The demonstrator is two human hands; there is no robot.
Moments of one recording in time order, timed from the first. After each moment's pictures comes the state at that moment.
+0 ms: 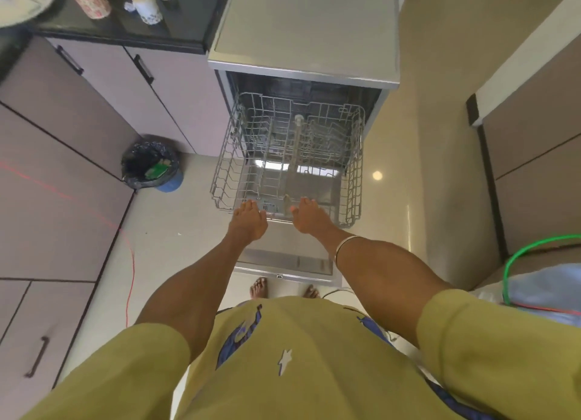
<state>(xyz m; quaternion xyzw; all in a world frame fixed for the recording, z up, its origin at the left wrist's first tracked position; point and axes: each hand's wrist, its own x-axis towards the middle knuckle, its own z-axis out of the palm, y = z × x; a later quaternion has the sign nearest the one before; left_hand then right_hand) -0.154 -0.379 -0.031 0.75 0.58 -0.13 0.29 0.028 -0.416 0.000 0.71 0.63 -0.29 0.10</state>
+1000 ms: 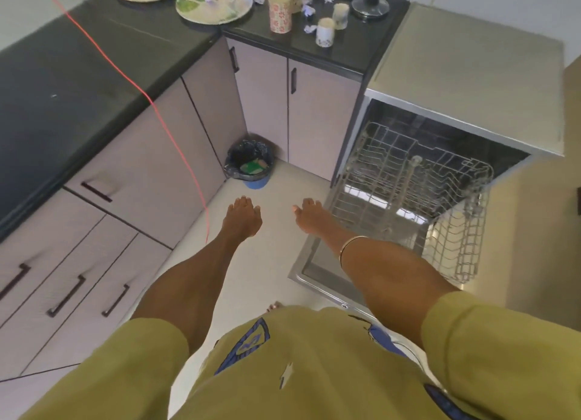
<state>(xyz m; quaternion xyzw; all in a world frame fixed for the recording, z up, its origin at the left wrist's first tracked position) -0.493 -0.340 -0.013 0.65 0.72 -0.06 0.23 -0.289 -0.314 -0.017 0.63 0.71 -0.27 0.15</state>
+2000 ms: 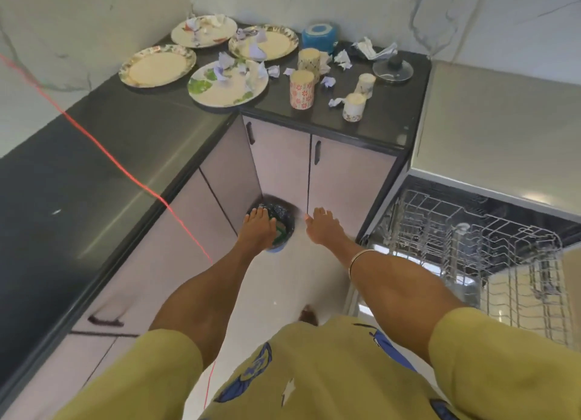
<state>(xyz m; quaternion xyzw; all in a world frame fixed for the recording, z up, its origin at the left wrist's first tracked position) -0.581 -0.045 0.002 0.71 0.67 -0.04 0.21 -0.386 -0.040 0.001 0.67 0.69 -0.25 0.06</state>
